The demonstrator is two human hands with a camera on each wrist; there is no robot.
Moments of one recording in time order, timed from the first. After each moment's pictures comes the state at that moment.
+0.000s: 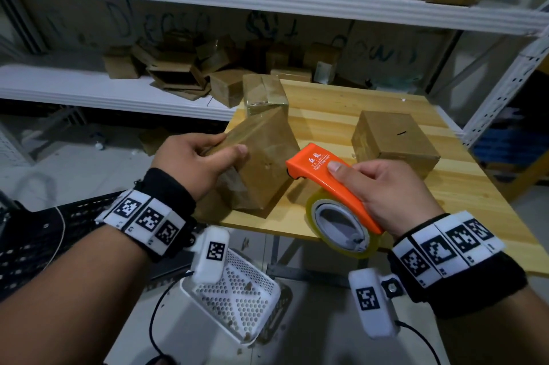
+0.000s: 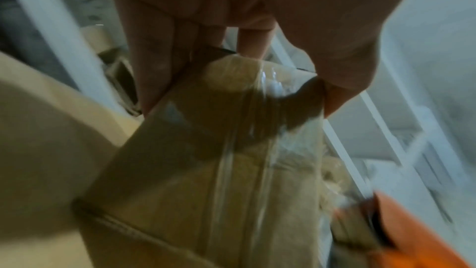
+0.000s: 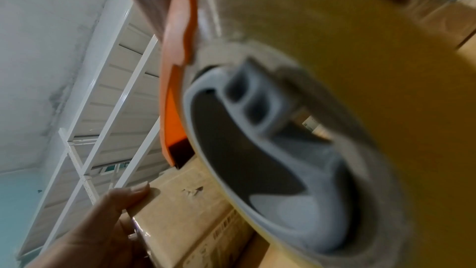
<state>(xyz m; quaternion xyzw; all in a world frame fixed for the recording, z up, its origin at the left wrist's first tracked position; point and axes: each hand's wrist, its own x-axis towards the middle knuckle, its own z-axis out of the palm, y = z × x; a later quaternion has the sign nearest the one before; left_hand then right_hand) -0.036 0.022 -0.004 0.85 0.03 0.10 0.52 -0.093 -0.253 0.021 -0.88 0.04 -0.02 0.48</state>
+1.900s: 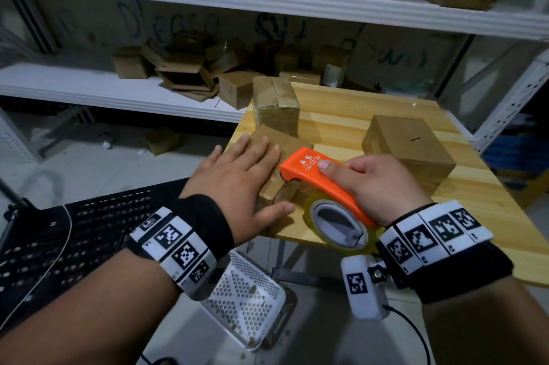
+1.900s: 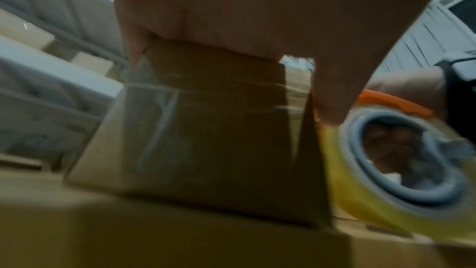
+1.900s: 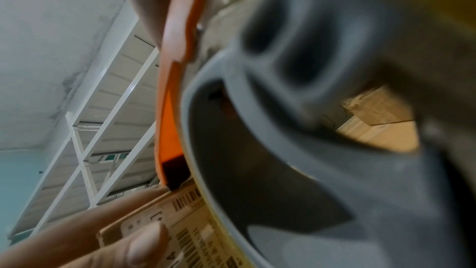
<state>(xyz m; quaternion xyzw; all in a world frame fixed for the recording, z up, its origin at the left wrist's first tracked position) -0.052 -0.001 -0.002 0.98 -0.20 0.04 0.02 -0.074 -0.224 0.033 -0.91 0.06 0.02 0.41</state>
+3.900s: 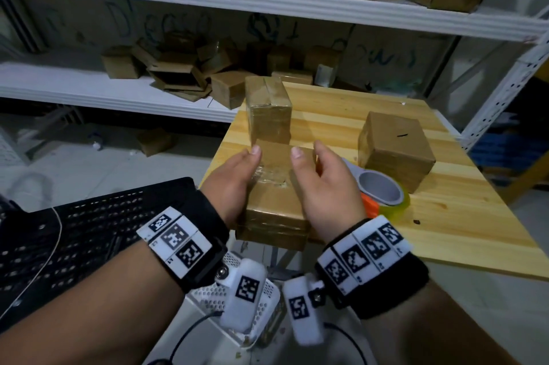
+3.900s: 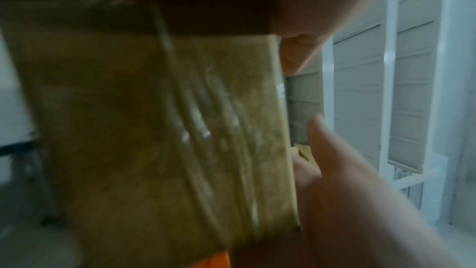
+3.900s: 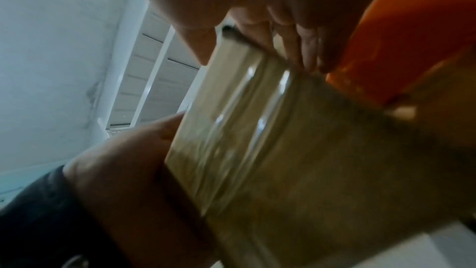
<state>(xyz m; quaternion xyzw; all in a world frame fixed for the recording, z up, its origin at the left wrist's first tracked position) -0.041 -0.018 -0.021 0.71 0.00 -0.10 0.70 -0.069 -0.175 -0.011 -0.84 0.05 -0.11 0.53</state>
